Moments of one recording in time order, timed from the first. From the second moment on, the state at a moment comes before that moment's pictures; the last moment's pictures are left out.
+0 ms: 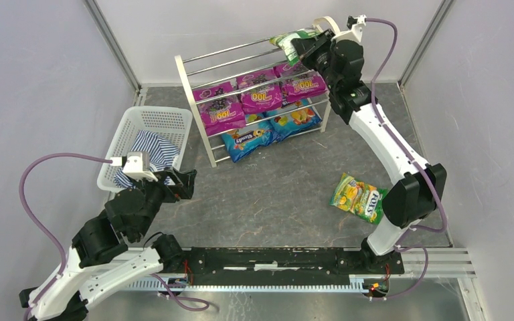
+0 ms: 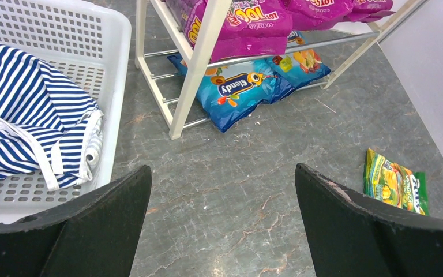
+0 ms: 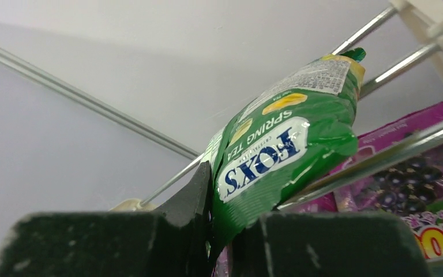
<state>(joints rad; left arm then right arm) -0.93 0.36 0.89 -0.78 -0.70 -0.49 0.40 1.69 1.71 0.08 0.08 0.85</state>
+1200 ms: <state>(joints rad) -0.93 0.38 0.89 -0.78 -0.70 -0.49 0.34 1.58 1.49 0.13 0.06 0.90</state>
